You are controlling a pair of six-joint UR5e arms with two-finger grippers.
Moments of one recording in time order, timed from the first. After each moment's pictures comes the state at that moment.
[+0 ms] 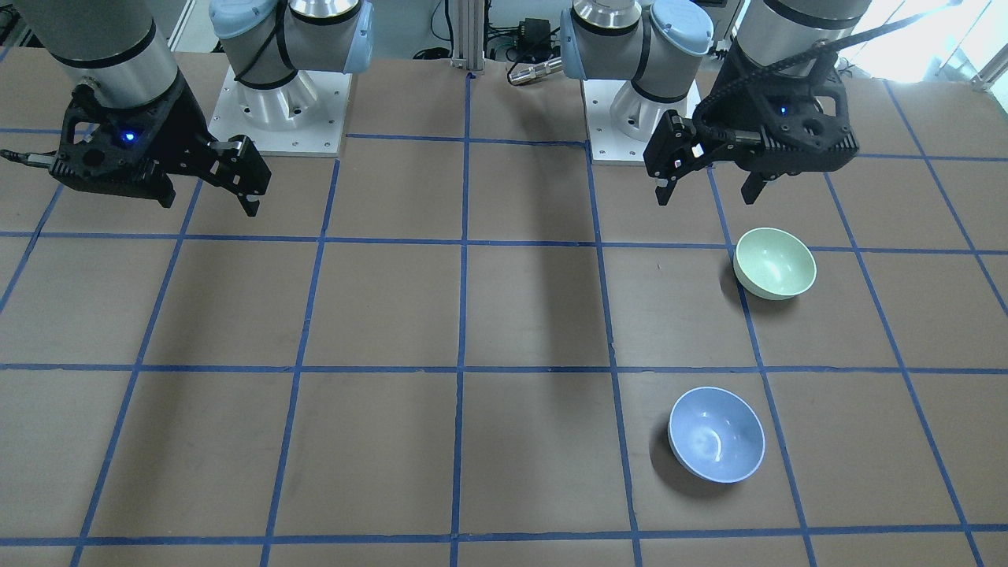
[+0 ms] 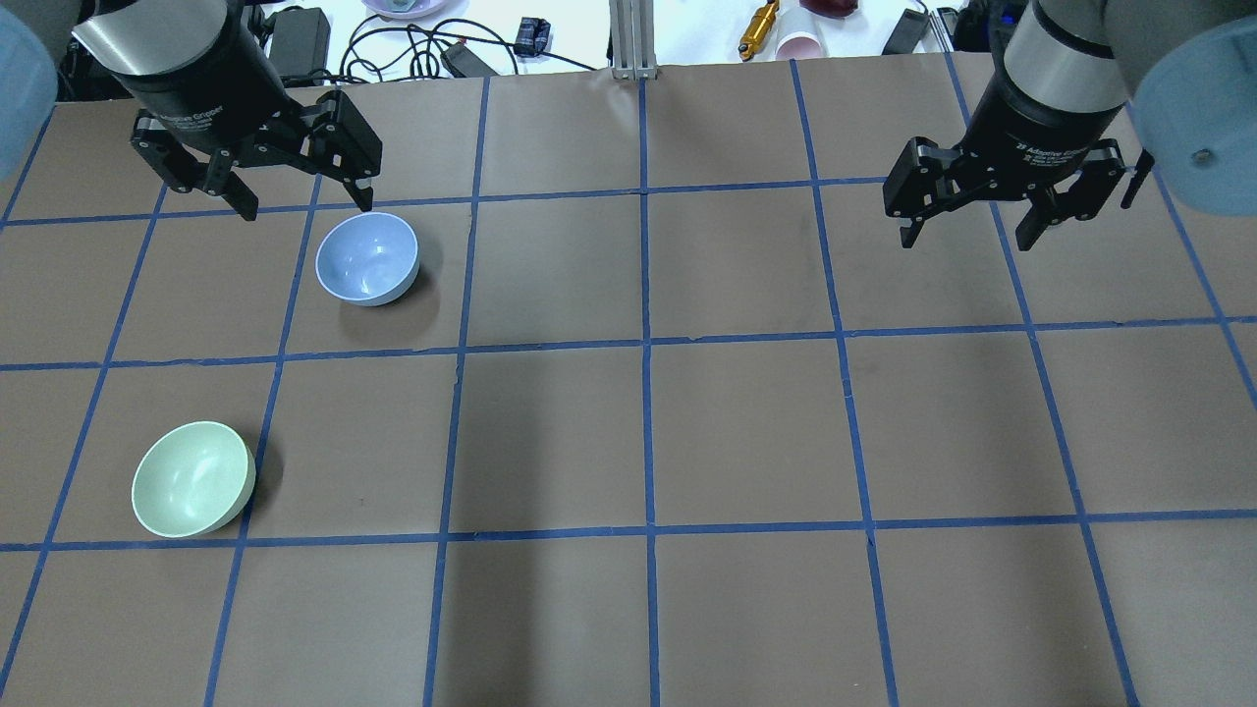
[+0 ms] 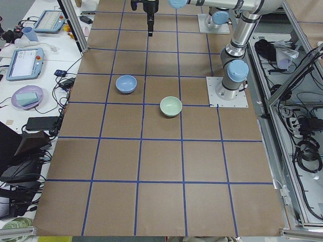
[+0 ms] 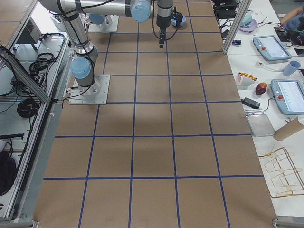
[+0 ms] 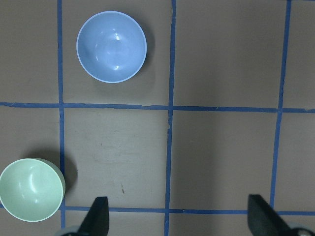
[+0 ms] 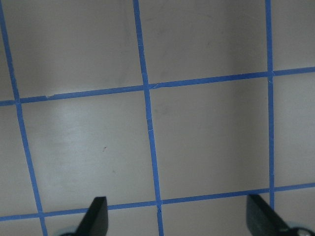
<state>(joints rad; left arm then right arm) -1.55 -1.57 -1.49 -1.61 1.58 -0.01 1.52 -1.59 1.63 -1.60 -1.59 0.04</state>
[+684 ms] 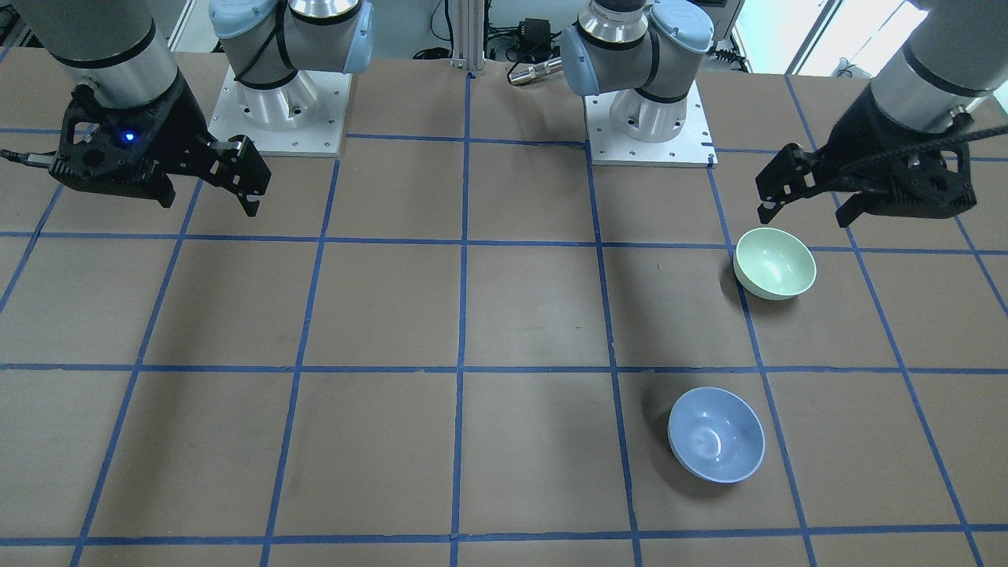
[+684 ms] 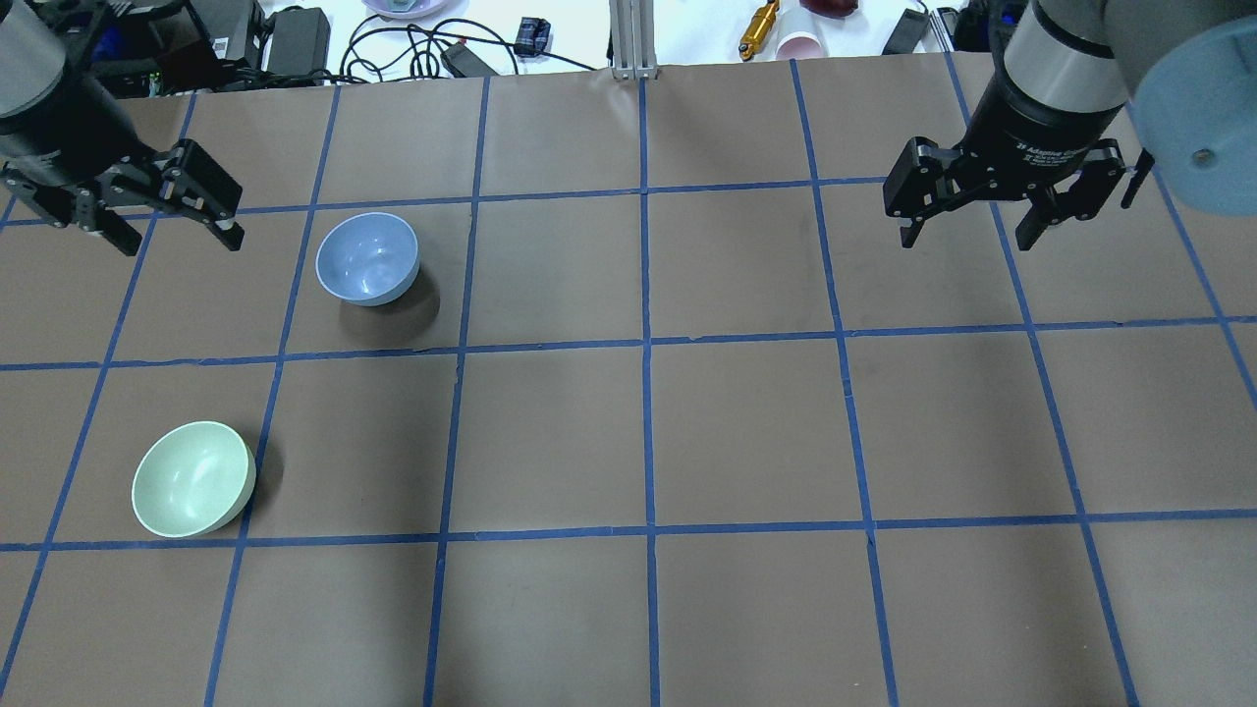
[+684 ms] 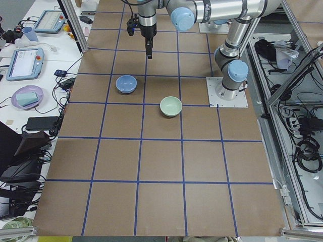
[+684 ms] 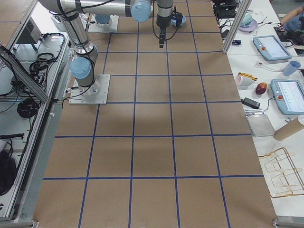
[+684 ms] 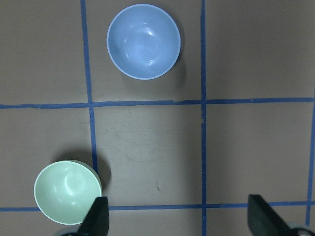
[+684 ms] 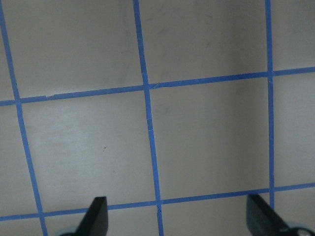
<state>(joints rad) -1.24 -1.57 -1.58 -1.62 1.56 0.34 1.52 -1.59 1.63 -1.60 -1.59 0.04</state>
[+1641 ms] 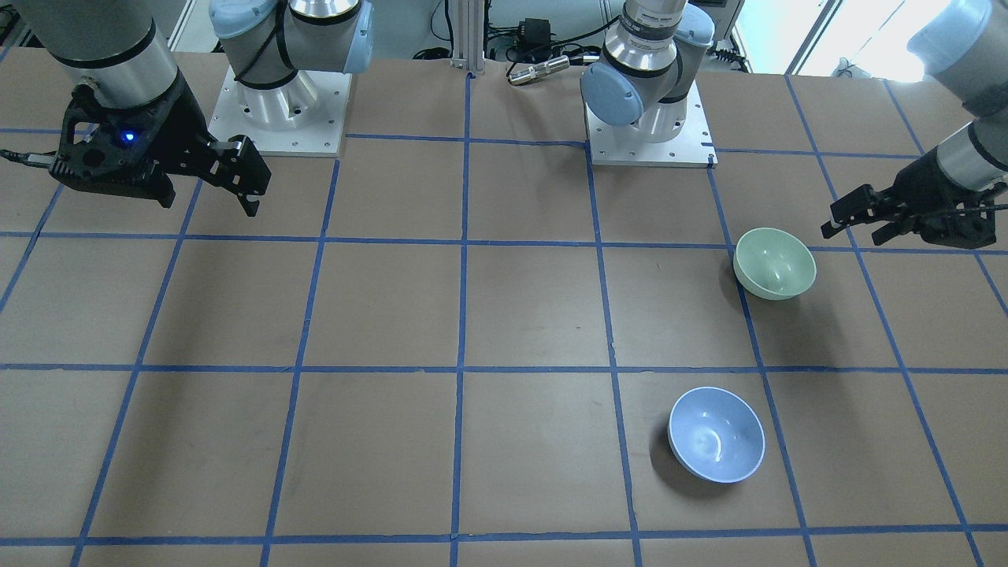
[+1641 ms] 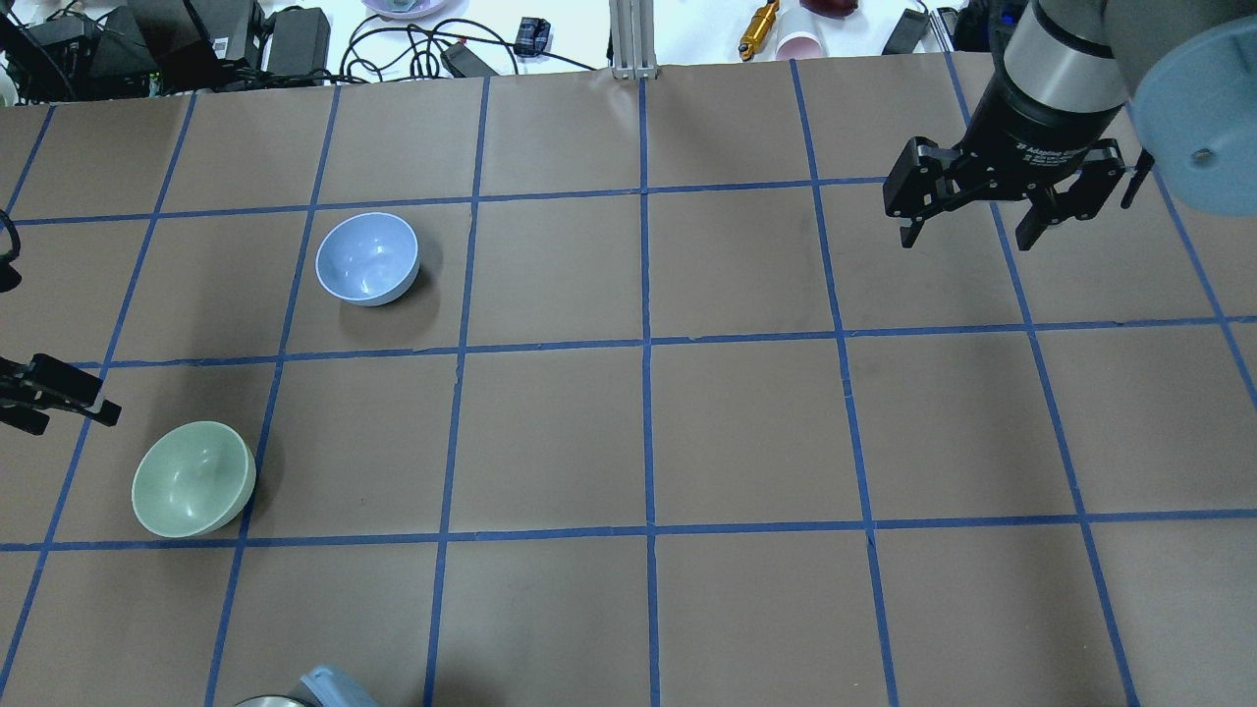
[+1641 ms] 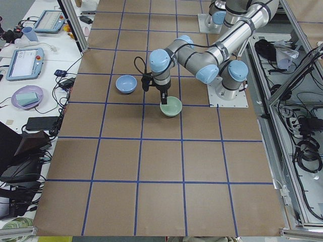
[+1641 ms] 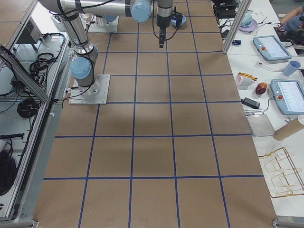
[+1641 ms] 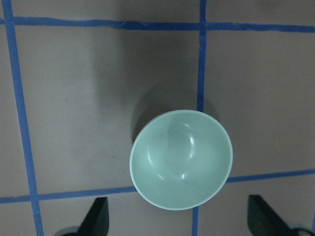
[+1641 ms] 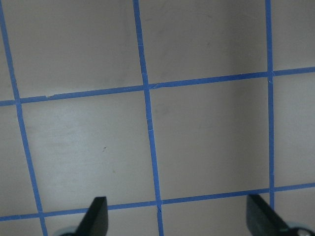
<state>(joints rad) -0.77 -1.61 -1.97 -1.30 1.50 0.80 1.52 -1.59 1.63 -1.60 -1.59 0.04</state>
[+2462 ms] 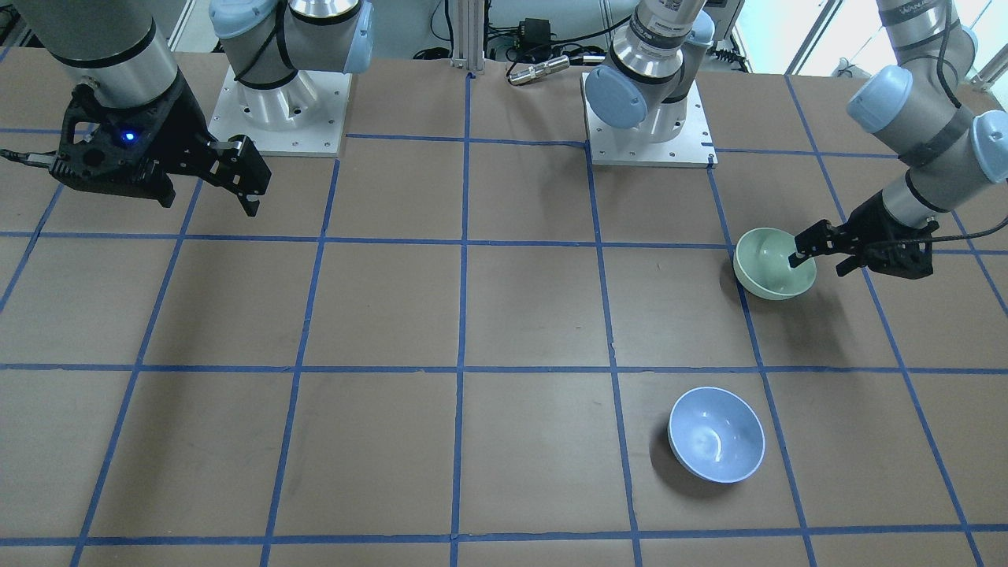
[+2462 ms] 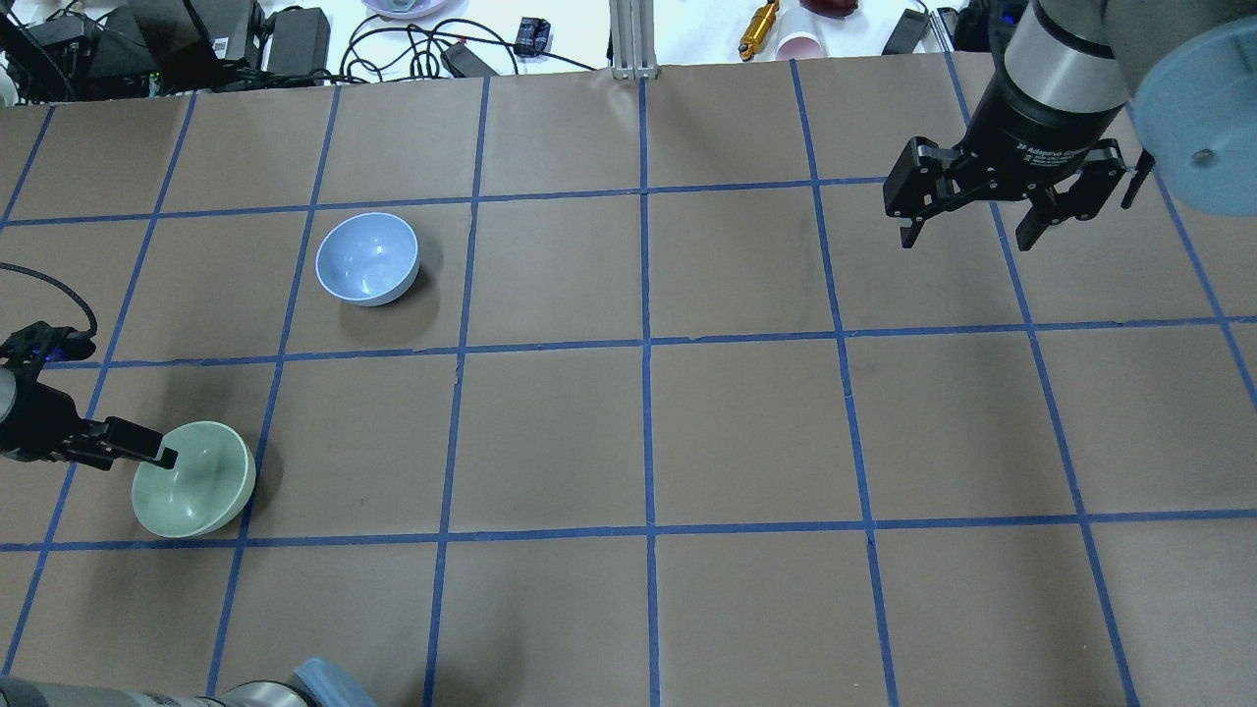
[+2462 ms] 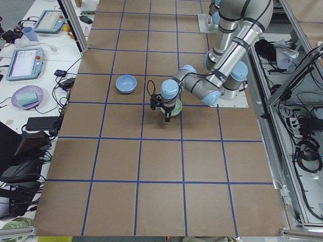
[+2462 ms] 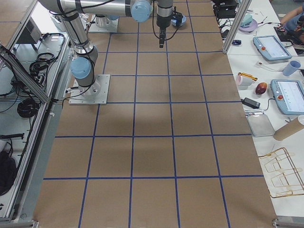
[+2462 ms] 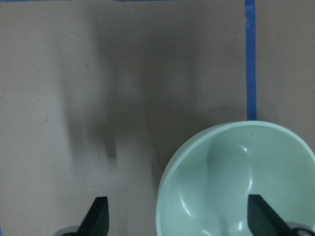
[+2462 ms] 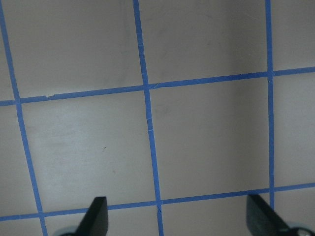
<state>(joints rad) -0.73 -1.73 -2.13 -1.02 1.48 0.92 1.52 -1.59 1.63 -1.60 -1.59 0.04</state>
